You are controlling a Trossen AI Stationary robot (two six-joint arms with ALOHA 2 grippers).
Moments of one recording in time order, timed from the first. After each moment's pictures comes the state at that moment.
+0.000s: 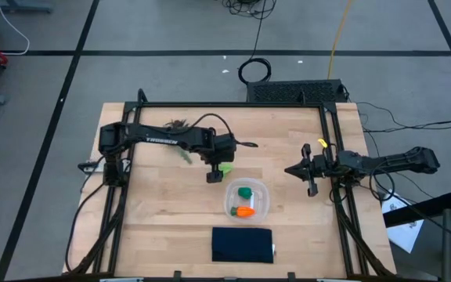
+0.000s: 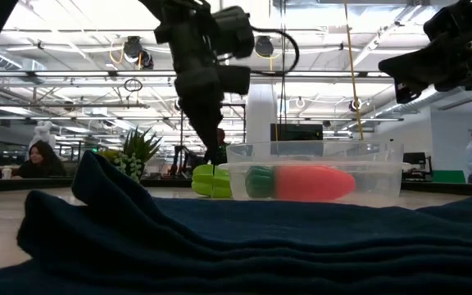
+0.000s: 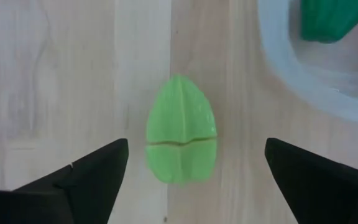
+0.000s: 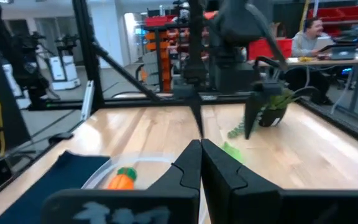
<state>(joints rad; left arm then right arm) 0.14 1.90 1.44 -0.78 0.08 0.09 0.10 0.27 0.02 0.26 0.04 0.06</state>
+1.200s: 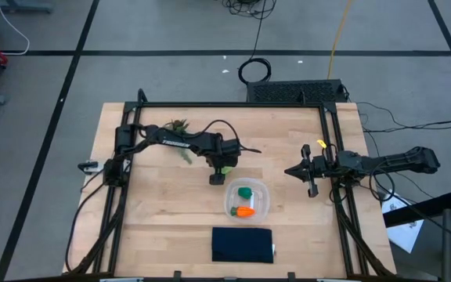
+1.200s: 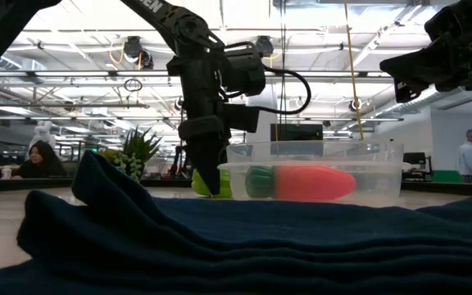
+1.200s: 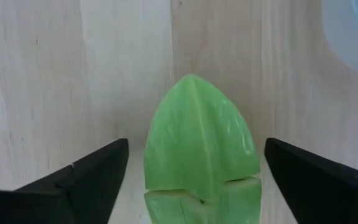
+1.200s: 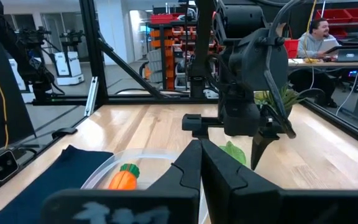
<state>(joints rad) 0.15 2.06 1.44 -0.71 0.08 0.19 0.10 0.28 0.02 0.26 0.02 0.04</state>
